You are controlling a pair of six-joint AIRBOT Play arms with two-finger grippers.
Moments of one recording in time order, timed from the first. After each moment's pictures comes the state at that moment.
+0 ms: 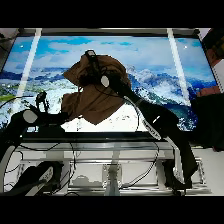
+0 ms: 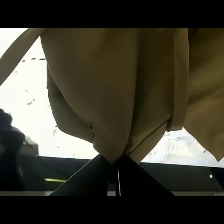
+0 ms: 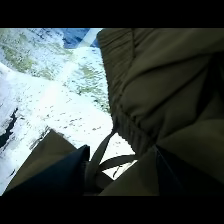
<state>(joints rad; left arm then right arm) 0.02 -0.90 0.54 1.22 -0.93 -1.60 0.67 -2.15 2.04 -1.18 0.54 1.58</state>
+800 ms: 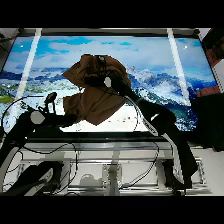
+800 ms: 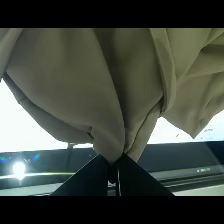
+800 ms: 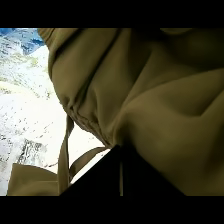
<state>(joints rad) -0.12 -0.90 0.54 1.18 -0.92 -1.60 0.62 -2.20 2.04 -1.18 0.58 1.79</state>
